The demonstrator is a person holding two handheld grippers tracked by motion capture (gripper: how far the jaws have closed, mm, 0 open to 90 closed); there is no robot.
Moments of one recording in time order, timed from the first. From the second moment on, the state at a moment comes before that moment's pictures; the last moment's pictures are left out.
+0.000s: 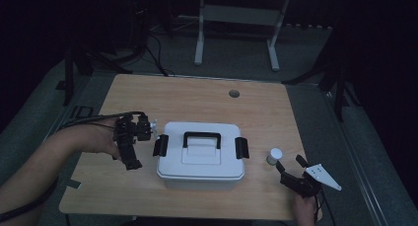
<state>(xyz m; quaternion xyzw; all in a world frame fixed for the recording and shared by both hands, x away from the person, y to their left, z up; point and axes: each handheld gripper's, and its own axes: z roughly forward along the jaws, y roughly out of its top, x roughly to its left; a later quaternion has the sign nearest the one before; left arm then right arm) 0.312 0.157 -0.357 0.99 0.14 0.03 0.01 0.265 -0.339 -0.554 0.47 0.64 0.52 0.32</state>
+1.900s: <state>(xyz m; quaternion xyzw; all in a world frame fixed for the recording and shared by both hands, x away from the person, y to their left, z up) 0.367 0.049 -0.367 1.00 0.05 0.02 0.00 0.264 -0.342 -0.554 0.47 0.63 0.53 0.32</state>
